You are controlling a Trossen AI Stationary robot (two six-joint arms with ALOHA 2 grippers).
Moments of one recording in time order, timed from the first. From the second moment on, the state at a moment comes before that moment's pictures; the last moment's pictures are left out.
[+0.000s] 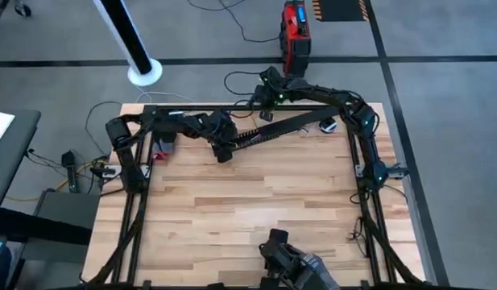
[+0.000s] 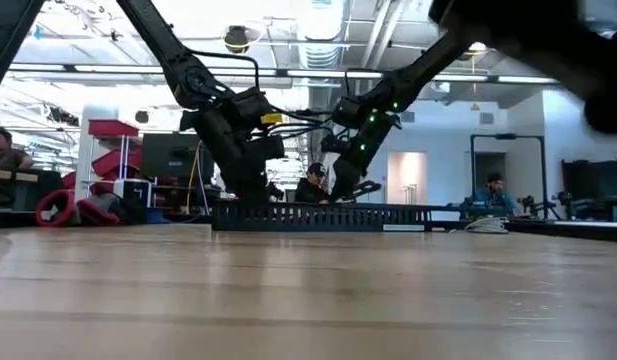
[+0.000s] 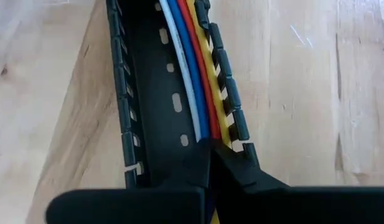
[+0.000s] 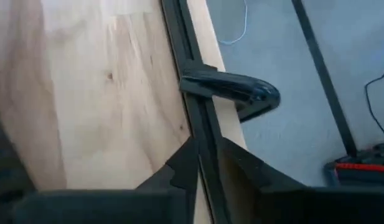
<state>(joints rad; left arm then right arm) 0.54 1.81 0.98 -0.16 0.26 0.33 -0.72 2.17 1.73 -0.52 -0.10 -0.52</state>
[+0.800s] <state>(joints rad) 0.54 1.81 0.98 -0.17 0.26 0.35 -0.62 2.12 1.70 -0.79 -0.11 -0.39</state>
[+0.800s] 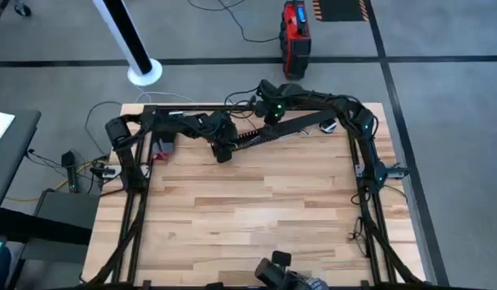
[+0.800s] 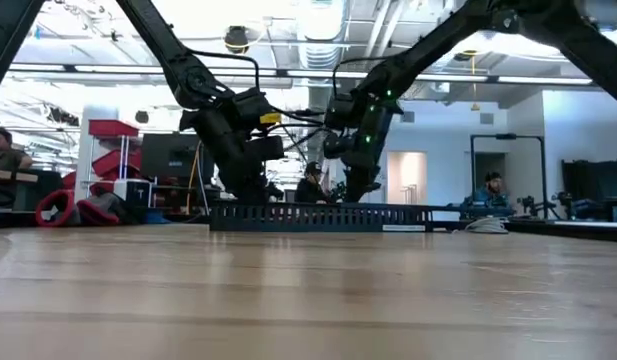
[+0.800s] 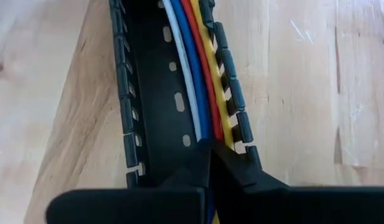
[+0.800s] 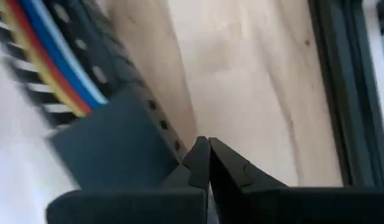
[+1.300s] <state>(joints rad) 0.58 1.81 0.98 -0.18 0.25 0.37 -0.58 2.07 1.58 -0.73 -0.16 -0.37</state>
